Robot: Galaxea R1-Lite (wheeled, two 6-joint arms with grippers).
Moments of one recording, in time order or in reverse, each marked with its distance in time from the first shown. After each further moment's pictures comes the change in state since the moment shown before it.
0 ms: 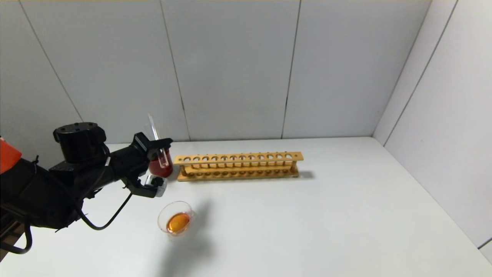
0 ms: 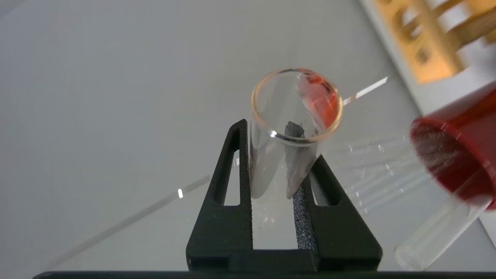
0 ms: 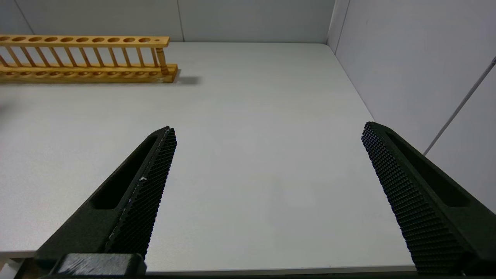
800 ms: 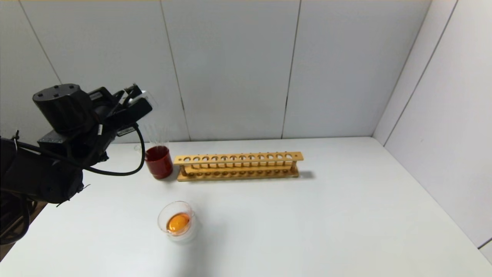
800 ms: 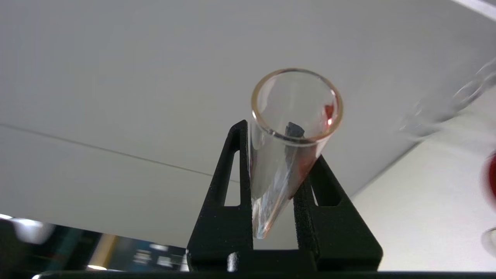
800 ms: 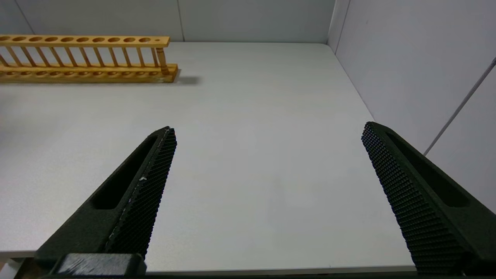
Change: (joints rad) left arm -0.050 -0.086 -0.204 0.041 0.707 -0.931; right arm 0.001 0.000 0.000 0.000 0.000 0.000
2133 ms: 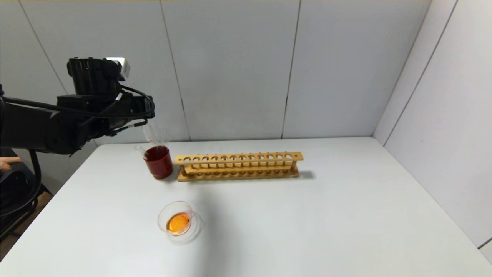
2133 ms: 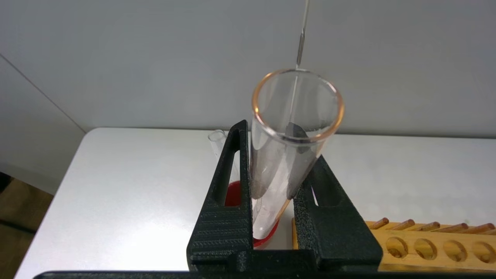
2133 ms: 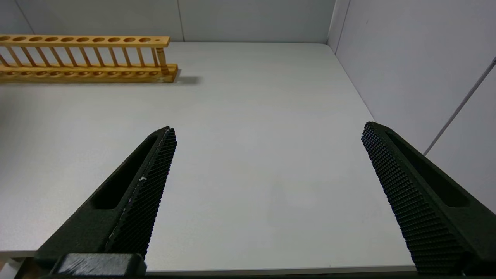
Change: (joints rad) left arm -0.040 0.035 -0.345 0.640 -0.002 -1.213; right arm 0.000 0.000 0.000 0.000 0.000 0.000
